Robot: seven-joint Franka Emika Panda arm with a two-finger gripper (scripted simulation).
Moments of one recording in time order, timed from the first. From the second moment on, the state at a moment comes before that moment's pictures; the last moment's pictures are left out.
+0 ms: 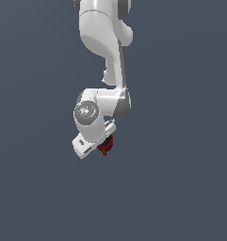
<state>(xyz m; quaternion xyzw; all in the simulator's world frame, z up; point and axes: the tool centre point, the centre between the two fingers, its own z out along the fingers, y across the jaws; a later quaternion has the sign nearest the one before) 0.027 -0.069 0.079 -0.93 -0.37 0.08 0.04</state>
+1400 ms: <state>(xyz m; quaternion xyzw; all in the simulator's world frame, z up) -0.067 0.072 0.321 -0.93 -0.37 0.08 0.03</state>
